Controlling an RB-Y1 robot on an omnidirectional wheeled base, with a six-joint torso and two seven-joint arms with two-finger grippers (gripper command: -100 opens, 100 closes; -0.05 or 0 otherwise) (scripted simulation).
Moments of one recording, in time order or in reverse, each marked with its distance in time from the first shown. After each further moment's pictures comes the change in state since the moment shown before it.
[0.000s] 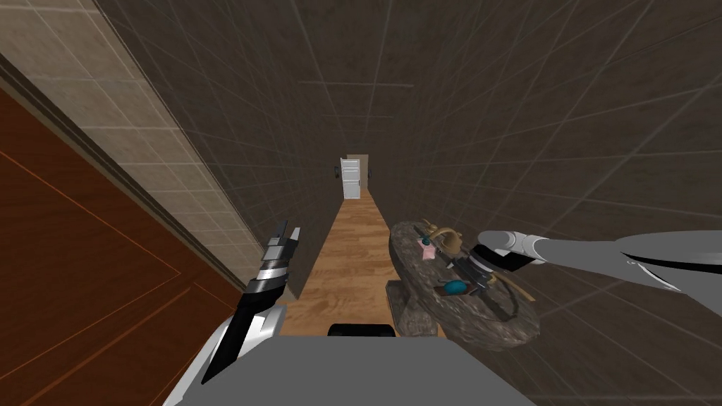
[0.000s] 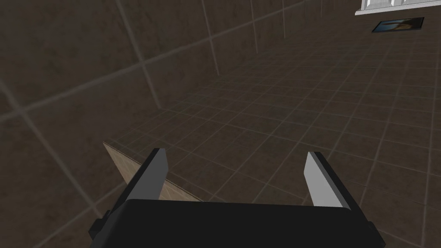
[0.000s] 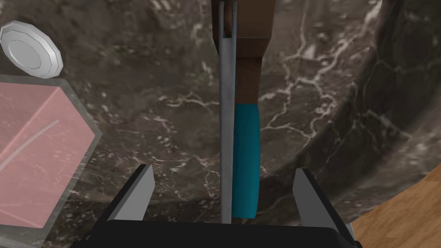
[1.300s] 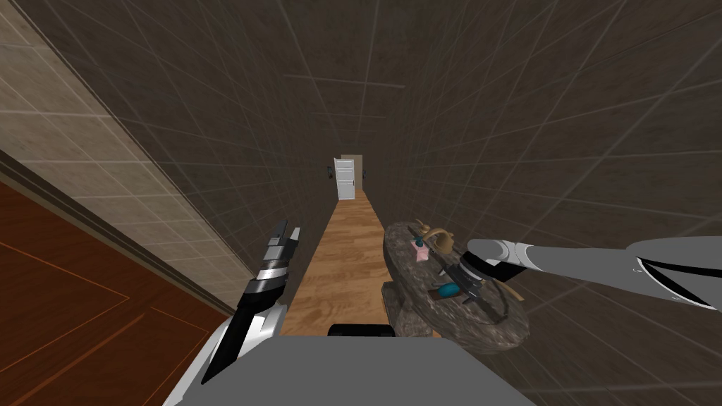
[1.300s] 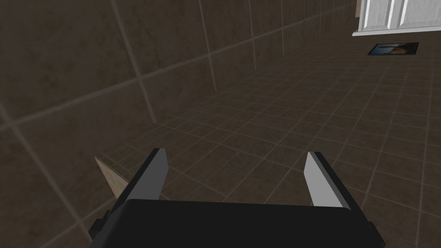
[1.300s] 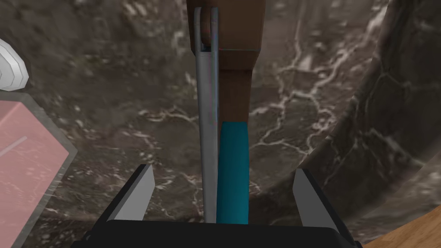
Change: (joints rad) left arm 0.000 0.000 0.000 0.000 0.000 0.000 0.000; right arm 0.059 -0.021 -0.073 -0.238 0.194 0.133 -0.161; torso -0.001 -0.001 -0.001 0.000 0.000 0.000
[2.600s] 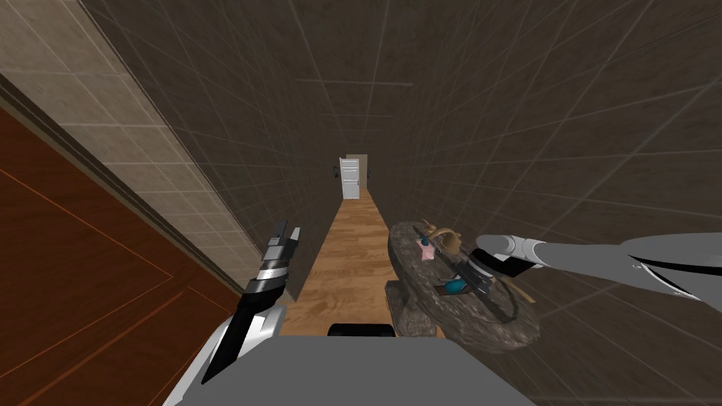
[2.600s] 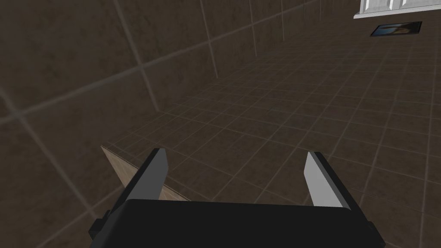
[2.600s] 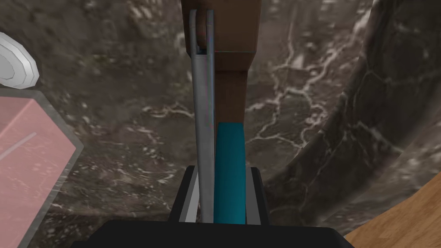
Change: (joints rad) left arm 0.000 0.000 0.000 0.000 0.000 0.000 0.000; right arm -0.043 0.009 0.076 0.160 -0.139 -0.086 0.119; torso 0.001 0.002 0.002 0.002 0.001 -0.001
